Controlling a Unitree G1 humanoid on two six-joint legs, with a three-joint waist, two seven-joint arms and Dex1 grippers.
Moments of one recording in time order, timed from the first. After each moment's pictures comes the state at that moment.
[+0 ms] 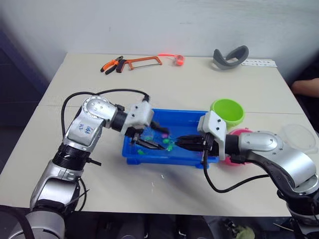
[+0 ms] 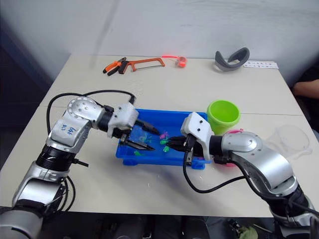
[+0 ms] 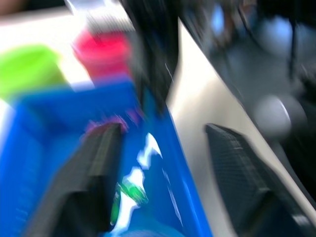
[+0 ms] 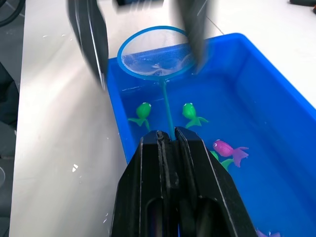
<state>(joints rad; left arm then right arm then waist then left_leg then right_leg) -0.81 0.54 -0.11 0.07 -0.38 0.29 -1.37 -0.44 -0.77 0.13 -0.56 0.58 0.80 0.79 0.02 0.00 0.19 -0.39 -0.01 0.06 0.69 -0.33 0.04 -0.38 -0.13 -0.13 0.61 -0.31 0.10</state>
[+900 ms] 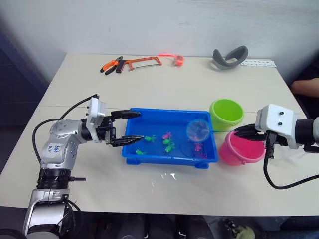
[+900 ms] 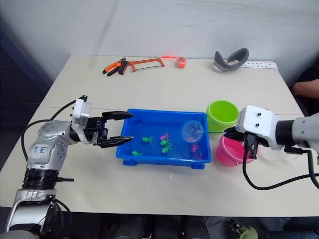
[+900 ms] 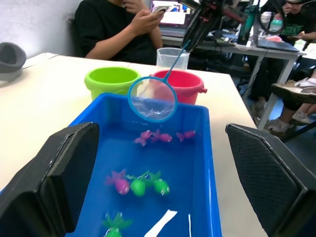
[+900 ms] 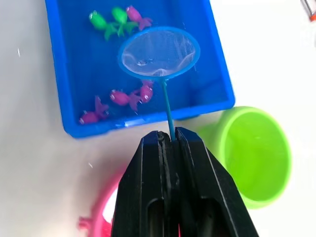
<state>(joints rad) -0.54 0.55 0.07 0.13 -0.50 0.24 -1.28 -0.32 -1.25 -0.11 -0.31 0.30 0.30 1.18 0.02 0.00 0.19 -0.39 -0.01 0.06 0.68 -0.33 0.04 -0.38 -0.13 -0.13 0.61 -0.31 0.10</state>
